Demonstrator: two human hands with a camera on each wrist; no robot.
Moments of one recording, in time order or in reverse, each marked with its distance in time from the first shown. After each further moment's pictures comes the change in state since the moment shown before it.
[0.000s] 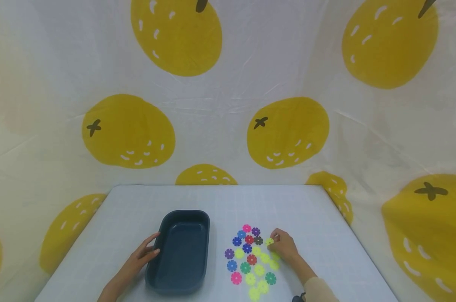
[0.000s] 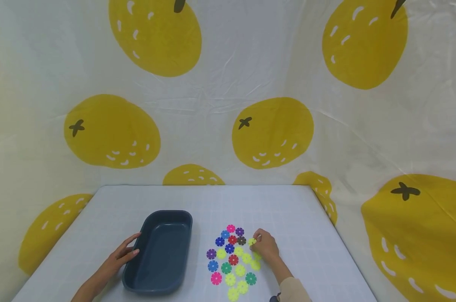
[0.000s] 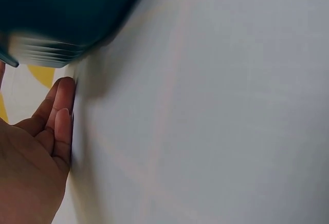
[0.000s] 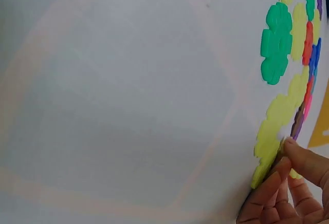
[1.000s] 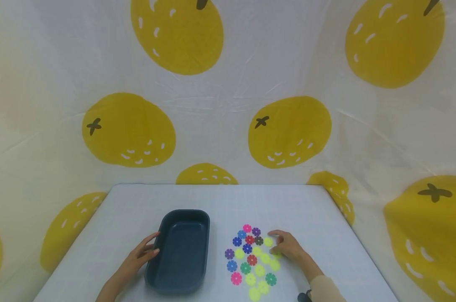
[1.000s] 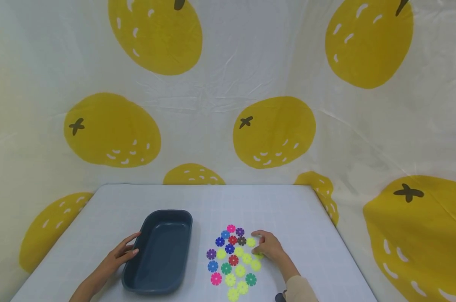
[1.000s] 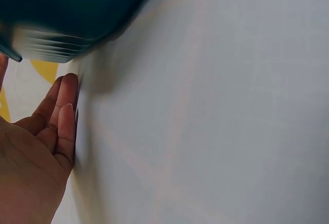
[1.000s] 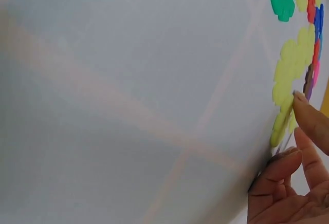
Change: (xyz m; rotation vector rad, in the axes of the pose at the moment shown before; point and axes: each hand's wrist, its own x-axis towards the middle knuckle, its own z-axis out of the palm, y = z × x) left_hand -0.002 0.002 -0.004 0.011 0.013 0.016; right_hand 0.006 0.009 -0.013 0.006 -0.143 0.022
